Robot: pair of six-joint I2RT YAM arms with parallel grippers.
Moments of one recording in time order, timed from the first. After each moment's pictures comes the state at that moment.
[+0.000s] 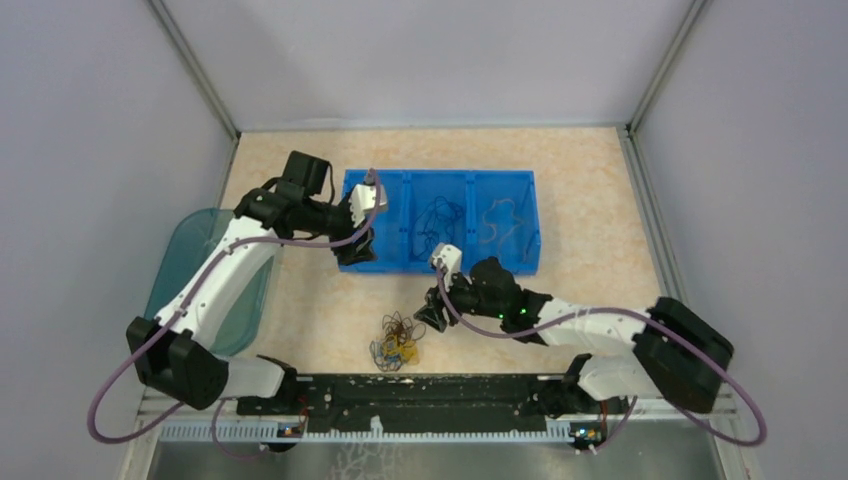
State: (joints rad) left arm -0.41 1.38 1.32 -0.86 0.62 0.70; right arm 0.93 1.17 0.45 0.38 -0.22 0.19
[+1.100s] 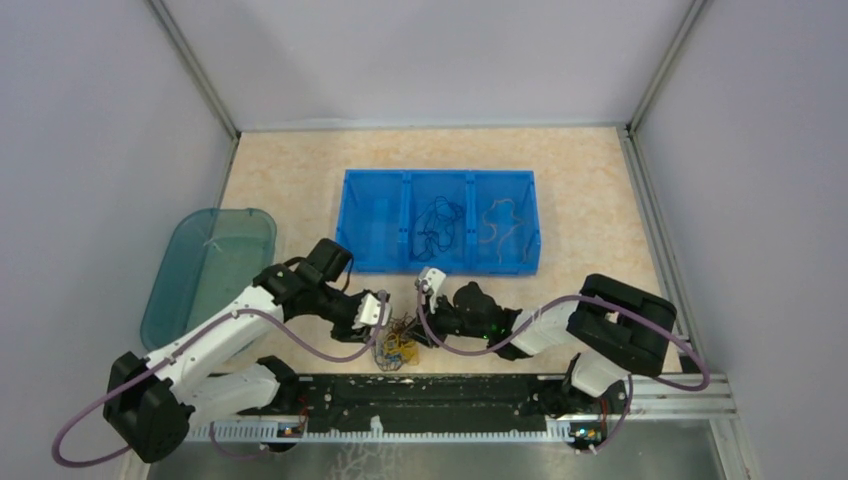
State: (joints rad) left arm -0.64 1.03 0.72 -0.84 0.74 1.01; right arm 1.09 1.53 0.39 0.78 -0.23 0.32
